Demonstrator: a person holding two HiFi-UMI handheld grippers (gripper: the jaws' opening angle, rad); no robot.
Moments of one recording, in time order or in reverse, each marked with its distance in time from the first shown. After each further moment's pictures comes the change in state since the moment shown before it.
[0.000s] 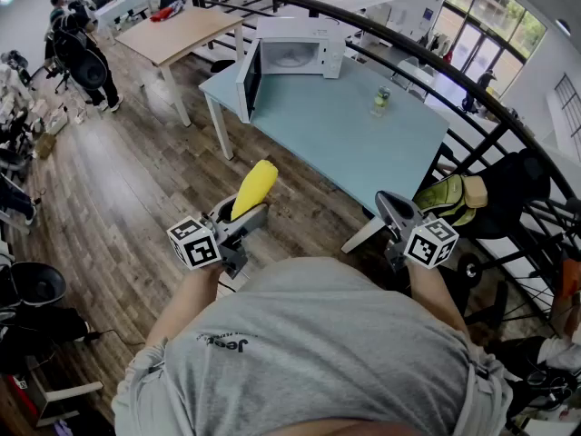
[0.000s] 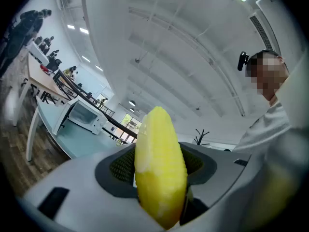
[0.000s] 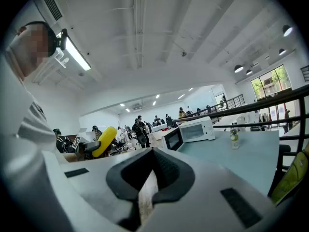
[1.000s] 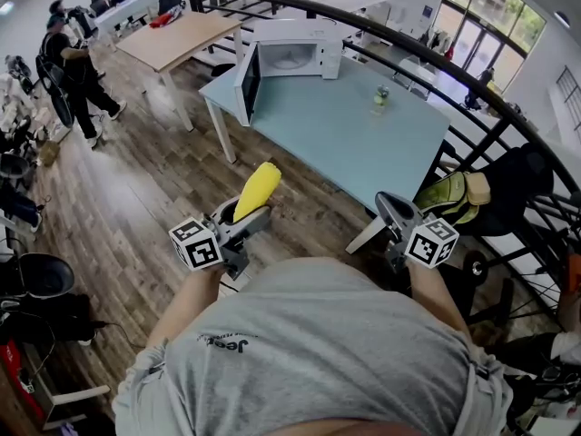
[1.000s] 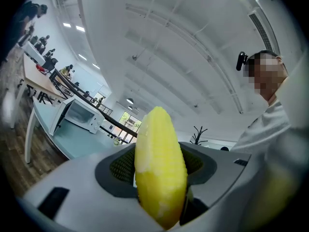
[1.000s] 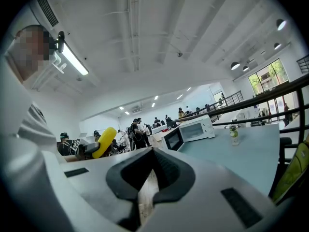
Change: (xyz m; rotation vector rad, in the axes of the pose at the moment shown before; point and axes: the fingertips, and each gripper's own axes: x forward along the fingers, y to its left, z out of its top) left arm 0.009 -0.007 -0.003 0.018 0.032 -0.015; right arm -0.003 -0.007 -0.005 0.049 -0.019 0.010
